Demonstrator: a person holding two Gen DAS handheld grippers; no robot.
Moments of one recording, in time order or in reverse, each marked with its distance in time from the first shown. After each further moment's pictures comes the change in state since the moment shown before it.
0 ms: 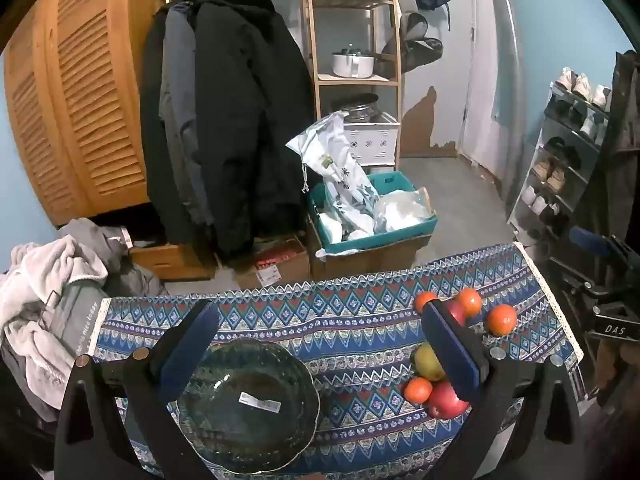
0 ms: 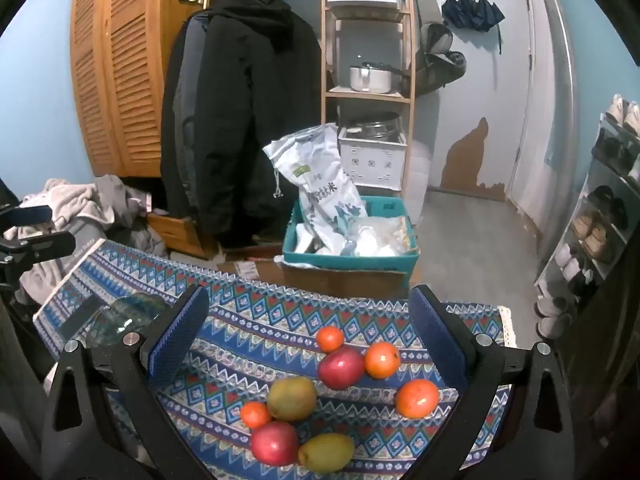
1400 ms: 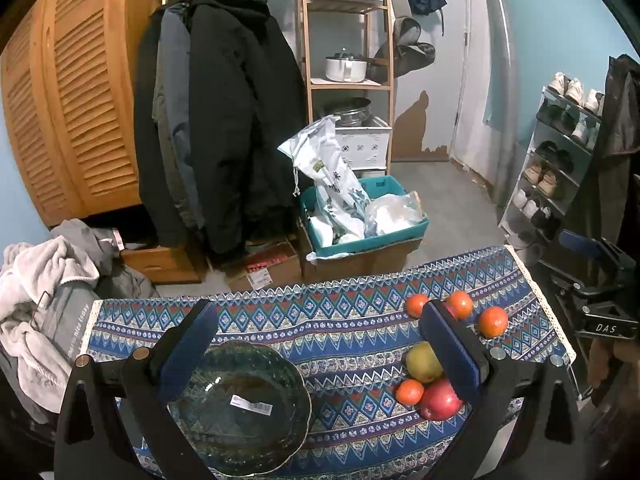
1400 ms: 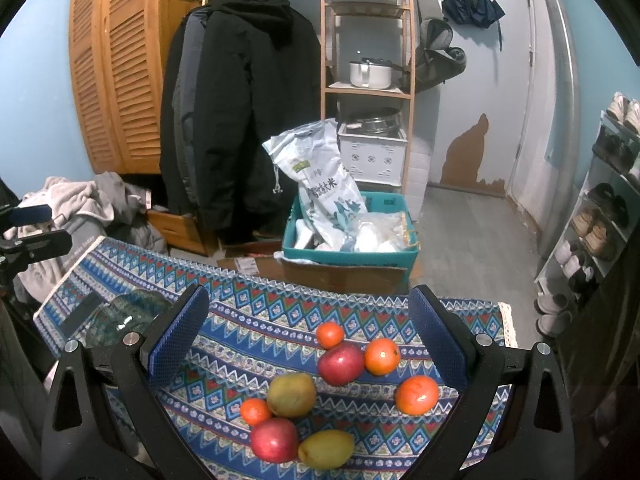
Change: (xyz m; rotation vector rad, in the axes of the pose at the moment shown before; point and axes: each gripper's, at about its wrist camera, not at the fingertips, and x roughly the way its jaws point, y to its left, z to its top) left arm -0.002 -0.002 -0.005 0.012 -0.025 -0.026; right arm 0.003 0.002 -0.001 -0.001 0.010 0.001
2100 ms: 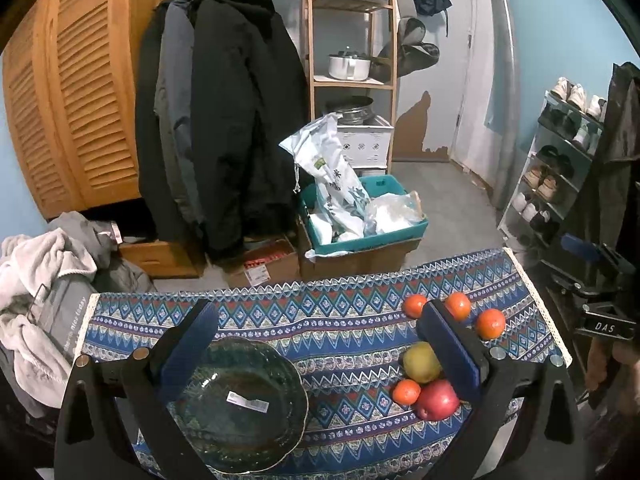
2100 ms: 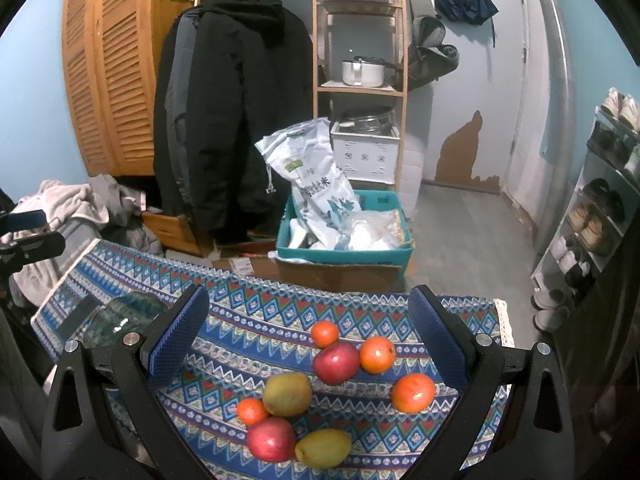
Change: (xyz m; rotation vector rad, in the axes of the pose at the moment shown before) left arm 0.002 0.003 -0.001 -0.023 0.013 -0.012; right arm -0.001 -0.004 0.001 0.018 0.004 -0.021
